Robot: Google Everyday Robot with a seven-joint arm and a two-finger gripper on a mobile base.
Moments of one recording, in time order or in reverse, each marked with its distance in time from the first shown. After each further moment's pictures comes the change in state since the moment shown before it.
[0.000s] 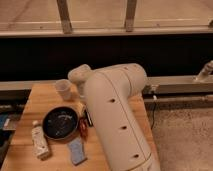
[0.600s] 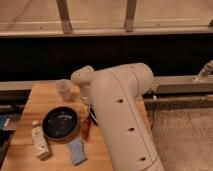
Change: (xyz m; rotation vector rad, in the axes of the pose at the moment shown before) arm 0.015 0.001 0.000 -0.021 -0.025 0.001
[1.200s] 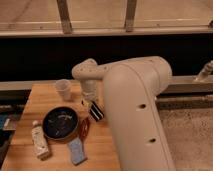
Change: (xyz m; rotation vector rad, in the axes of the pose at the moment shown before) arm 0.036 -0.005 -0.067 0.040 -0.098 -0.029
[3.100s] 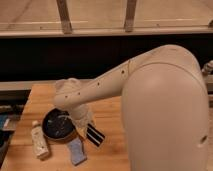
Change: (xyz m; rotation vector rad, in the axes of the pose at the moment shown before) arm 0.106 0.119 -0.001 0.124 0.074 -0.246
